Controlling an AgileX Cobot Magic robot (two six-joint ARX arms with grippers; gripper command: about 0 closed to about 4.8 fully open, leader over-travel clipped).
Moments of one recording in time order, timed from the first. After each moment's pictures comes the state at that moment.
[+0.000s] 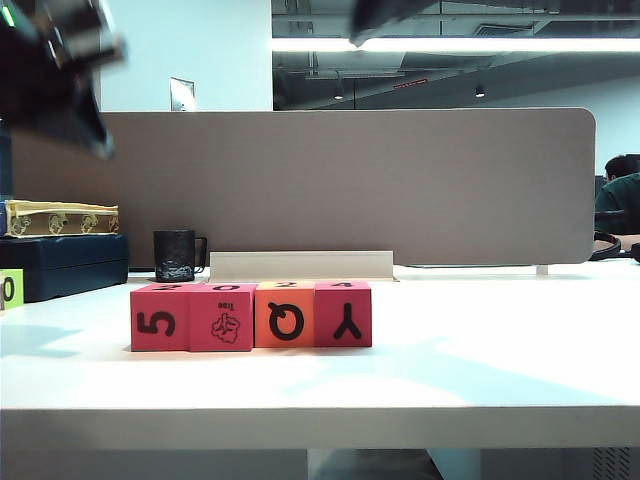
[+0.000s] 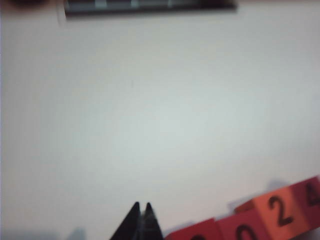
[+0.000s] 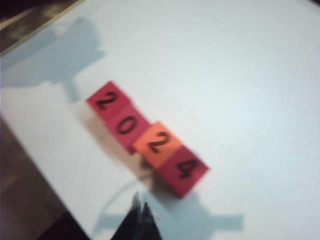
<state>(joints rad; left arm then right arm) -0.19 1.19 0.90 -0.21 0.17 -0.04 0.63 1.42 1.46 -0.76 -0.16 -0.08</state>
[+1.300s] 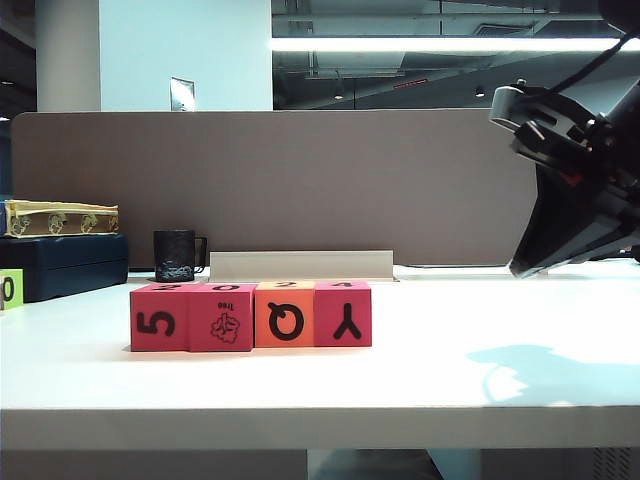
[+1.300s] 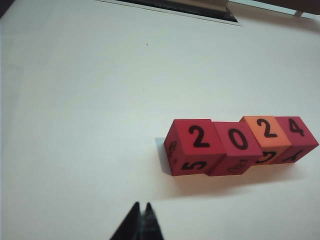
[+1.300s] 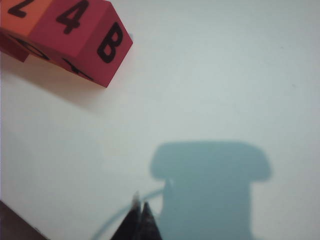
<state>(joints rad) -0.19 0.40 0.30 -0.26 0.12 -0.20 0.36 1.19 0.60 -0.19 -0.27 0.03</state>
